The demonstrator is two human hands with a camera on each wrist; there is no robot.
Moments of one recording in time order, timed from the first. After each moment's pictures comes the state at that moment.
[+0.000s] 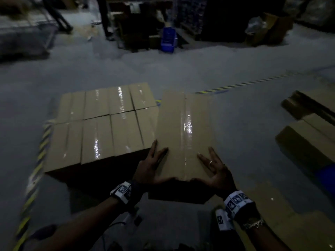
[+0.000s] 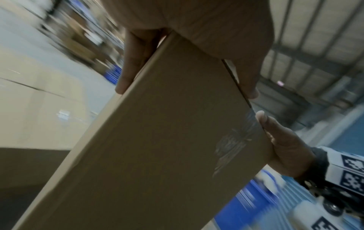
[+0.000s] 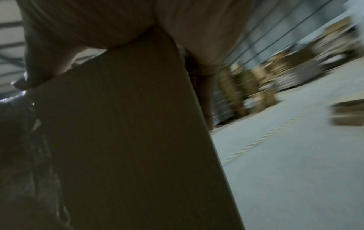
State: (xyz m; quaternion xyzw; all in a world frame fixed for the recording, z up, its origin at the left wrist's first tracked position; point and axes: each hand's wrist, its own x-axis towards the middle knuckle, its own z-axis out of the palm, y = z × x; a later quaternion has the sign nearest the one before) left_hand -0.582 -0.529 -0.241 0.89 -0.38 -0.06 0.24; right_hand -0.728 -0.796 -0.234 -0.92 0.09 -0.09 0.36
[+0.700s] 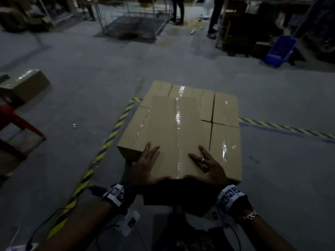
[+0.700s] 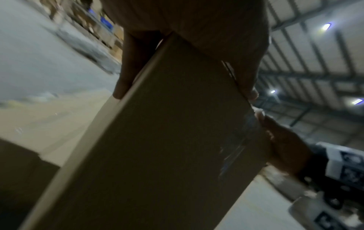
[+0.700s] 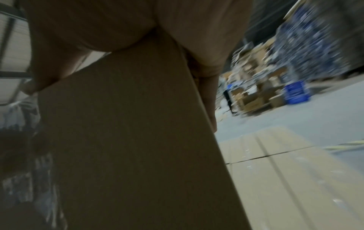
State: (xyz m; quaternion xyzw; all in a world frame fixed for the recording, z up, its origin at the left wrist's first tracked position) left_hand -0.441 -0.267 -0.252 0.95 -0.05 0.03 0.30; right_hand -0.390 -0.558 -0.254 -0.88 -0.18 0.08 0.44
